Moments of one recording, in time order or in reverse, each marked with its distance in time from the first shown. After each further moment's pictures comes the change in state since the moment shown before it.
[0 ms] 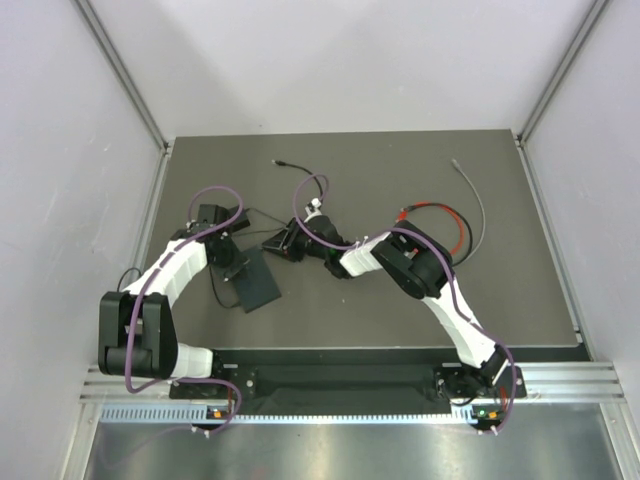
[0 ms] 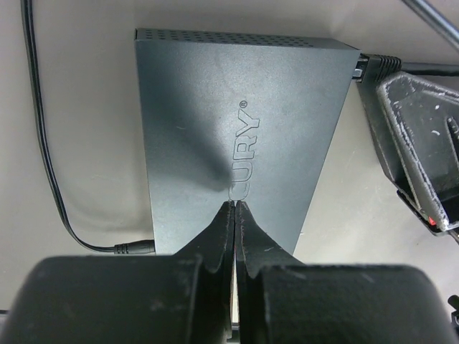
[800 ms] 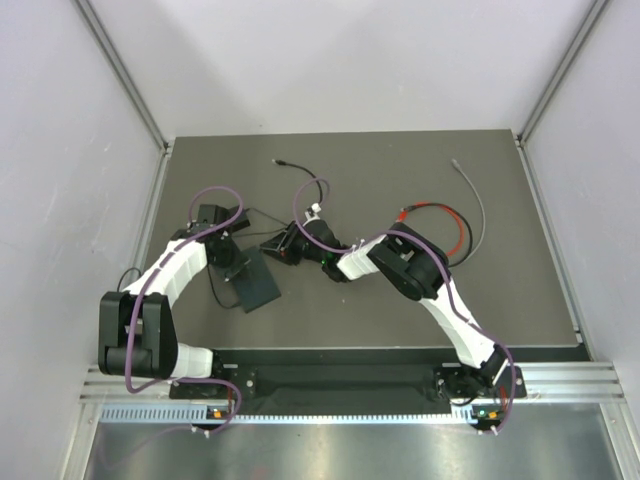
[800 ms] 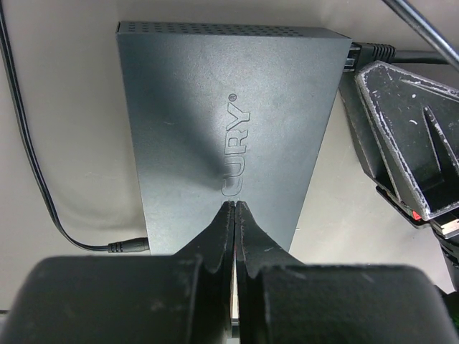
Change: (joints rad) left arm 0.000 0.000 0.000 -0.002 0.021 0.000; right arm 0.023 0.021 0.008 0.012 0.044 0.104
